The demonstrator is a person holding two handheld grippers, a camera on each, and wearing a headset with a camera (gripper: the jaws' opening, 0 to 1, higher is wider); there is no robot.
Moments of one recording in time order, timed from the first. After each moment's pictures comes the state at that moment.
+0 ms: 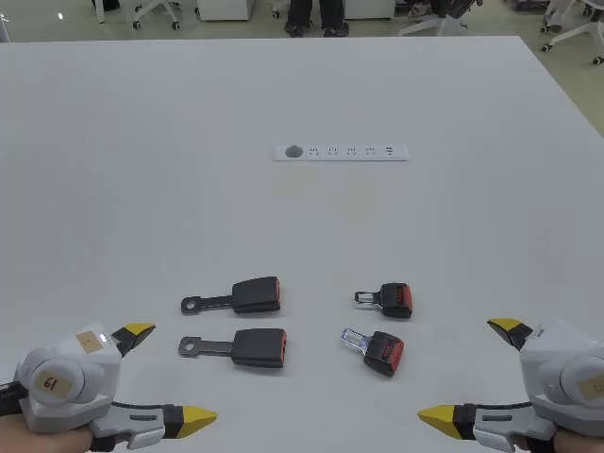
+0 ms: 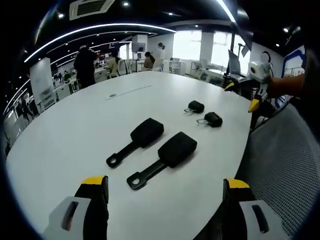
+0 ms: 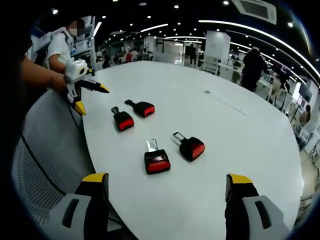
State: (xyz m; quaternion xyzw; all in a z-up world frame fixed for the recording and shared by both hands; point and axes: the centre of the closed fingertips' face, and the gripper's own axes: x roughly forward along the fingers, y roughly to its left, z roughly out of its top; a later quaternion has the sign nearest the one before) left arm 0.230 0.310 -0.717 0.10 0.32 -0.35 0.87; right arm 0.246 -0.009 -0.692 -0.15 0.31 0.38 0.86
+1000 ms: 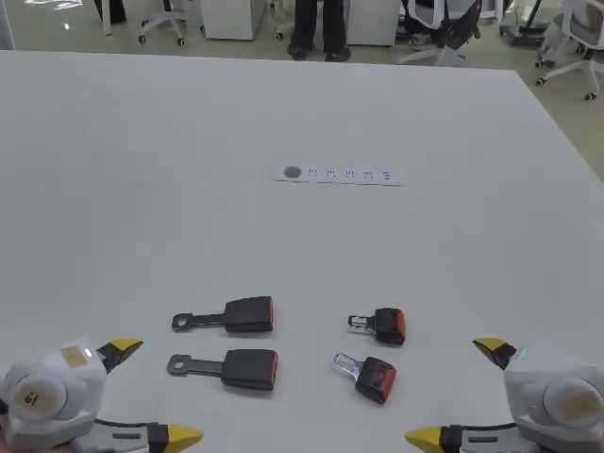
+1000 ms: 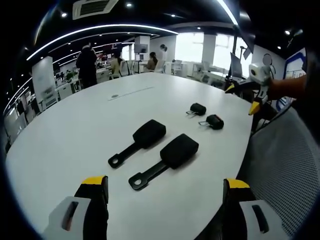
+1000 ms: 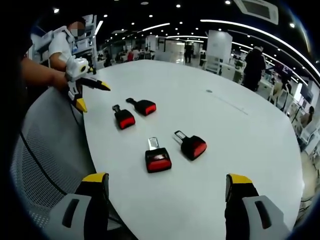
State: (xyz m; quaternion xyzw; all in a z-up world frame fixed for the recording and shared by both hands) left arm 0.231 0.312 -0.716 0.10 0.32 -0.35 0.88; right arm 0.242 -0.005 -0.694 -0.16 0.32 0.38 0.85
